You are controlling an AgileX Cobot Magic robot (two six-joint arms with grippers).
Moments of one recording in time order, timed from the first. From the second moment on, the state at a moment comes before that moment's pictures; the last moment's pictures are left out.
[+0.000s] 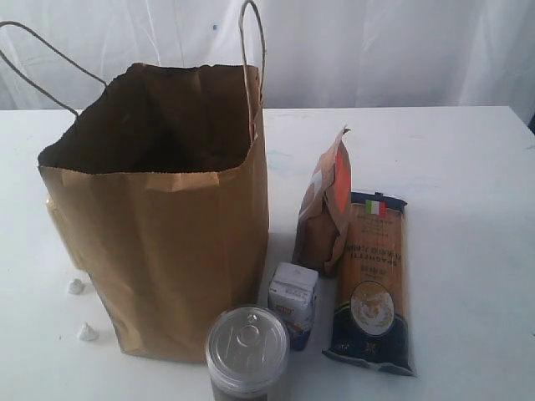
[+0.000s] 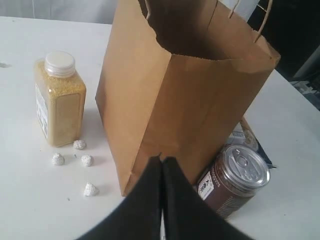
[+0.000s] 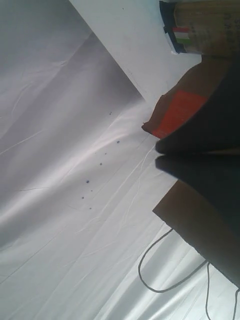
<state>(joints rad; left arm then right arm) -0.65 0.09 -0.56 0.04 0.87 -0.37 0.31 0.01 0.00 0.41 -0.10 0.39</state>
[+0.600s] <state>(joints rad) -0.65 0.09 -0.43 0.02 0.71 -0.29 0.31 0.01 0.00 0.41 -0.10 0.39</state>
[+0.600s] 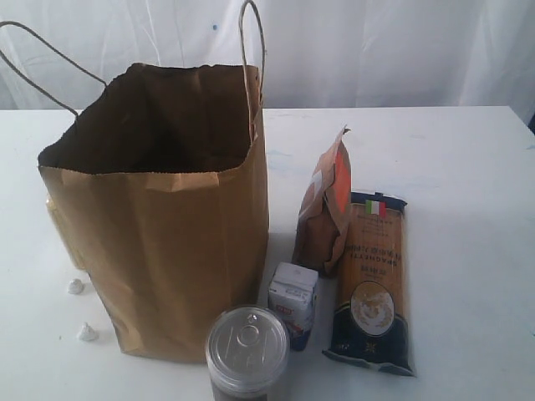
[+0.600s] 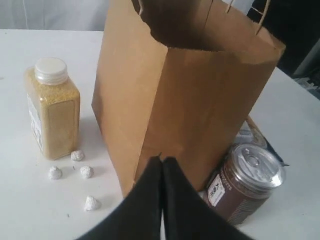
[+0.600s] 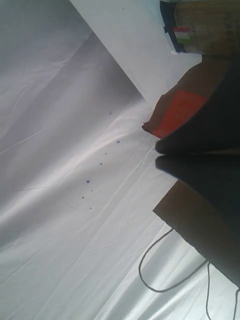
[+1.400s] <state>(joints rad) -0.36 0.00 0.02 -0.21 0.31 0.10 0.31 0.01 0.00 0.41 -0.10 0.39</state>
